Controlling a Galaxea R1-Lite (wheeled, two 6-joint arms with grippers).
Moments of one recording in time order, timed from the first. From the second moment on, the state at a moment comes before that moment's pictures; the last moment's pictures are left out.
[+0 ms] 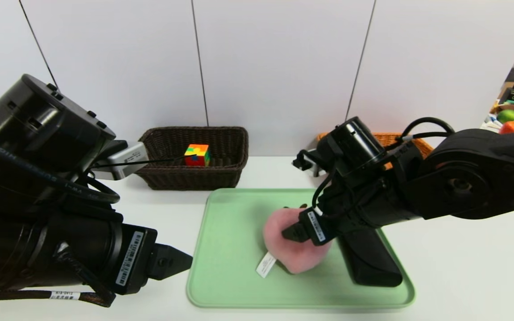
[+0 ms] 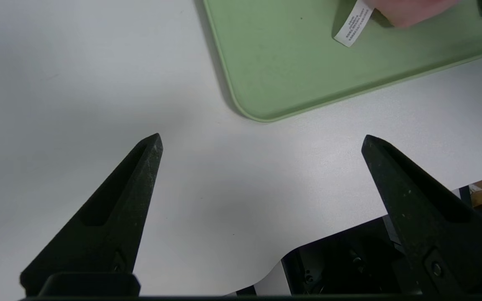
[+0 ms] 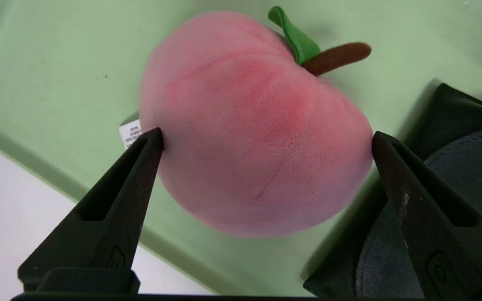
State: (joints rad) left arm -0.80 1.38 -1.22 0.73 0.17 -0.50; right arm 0.70 1.84 -1.29 0.36 -0.05 0.11
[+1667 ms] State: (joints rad) left arm -0.79 1.39 -1.23 0.73 0.17 -0.51; right arm 0.64 1.76 -1.30 0.20 -0.08 0.17
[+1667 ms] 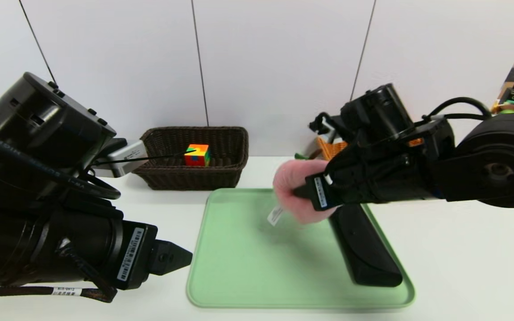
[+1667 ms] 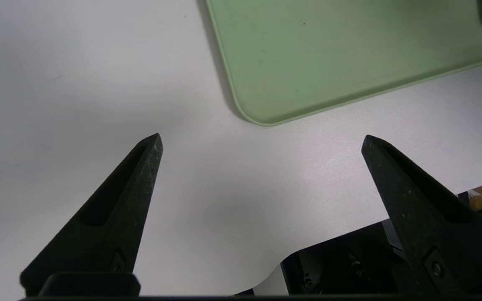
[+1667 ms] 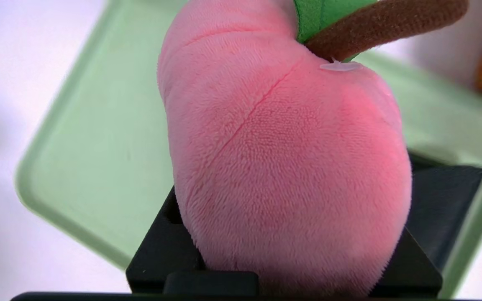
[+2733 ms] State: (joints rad) left arm -0.79 1.38 -1.22 0.73 0.17 -0.51; right arm 0.19 1.75 -1.27 -0.13 -0.13 0.20
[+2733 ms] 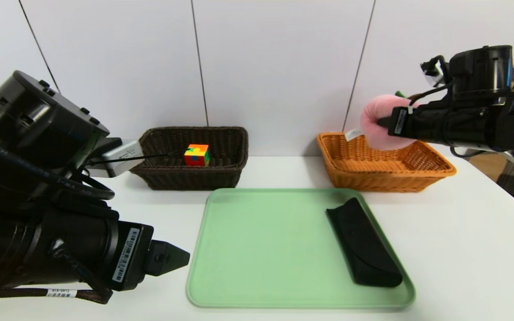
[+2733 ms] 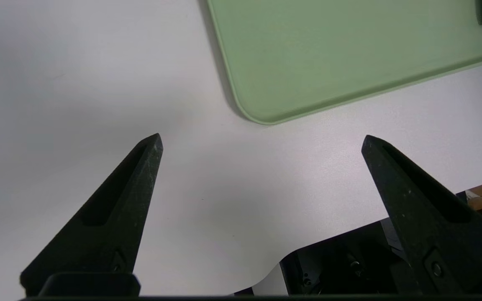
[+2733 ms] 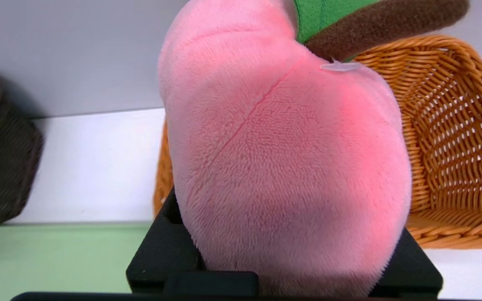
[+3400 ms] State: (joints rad) left arm -0.79 1.37 -1.21 0.73 0.17 -0.51; right arm 0.10 1.95 -1.26 -0.21 -0.16 0.20
